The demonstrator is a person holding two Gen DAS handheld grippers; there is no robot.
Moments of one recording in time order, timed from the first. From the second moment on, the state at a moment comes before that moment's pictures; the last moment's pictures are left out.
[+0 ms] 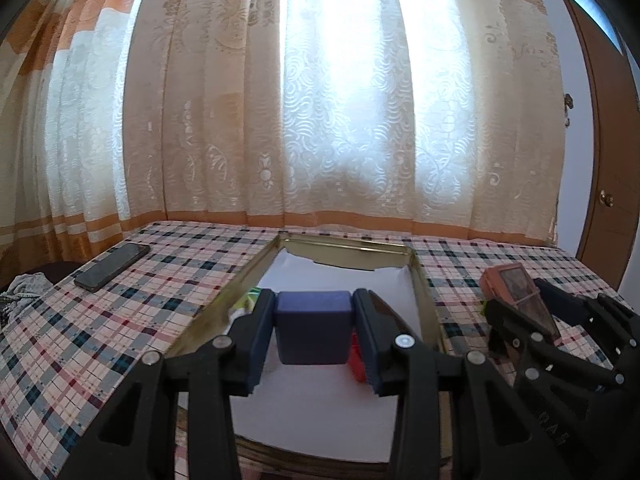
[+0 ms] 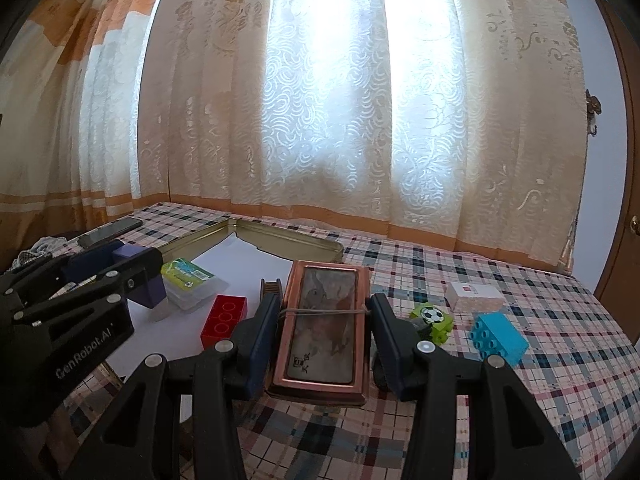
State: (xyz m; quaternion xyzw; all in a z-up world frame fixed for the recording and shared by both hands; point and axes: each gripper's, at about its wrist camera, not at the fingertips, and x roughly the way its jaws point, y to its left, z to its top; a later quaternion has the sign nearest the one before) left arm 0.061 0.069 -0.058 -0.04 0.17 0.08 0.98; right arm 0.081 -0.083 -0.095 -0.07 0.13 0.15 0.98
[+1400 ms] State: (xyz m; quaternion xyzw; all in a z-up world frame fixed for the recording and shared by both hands) left arm 0.101 0.103 -0.068 0.00 0.25 0.15 0.96; right arm 0.129 -0.046 -0.089 -0.07 0.21 0.23 0.95
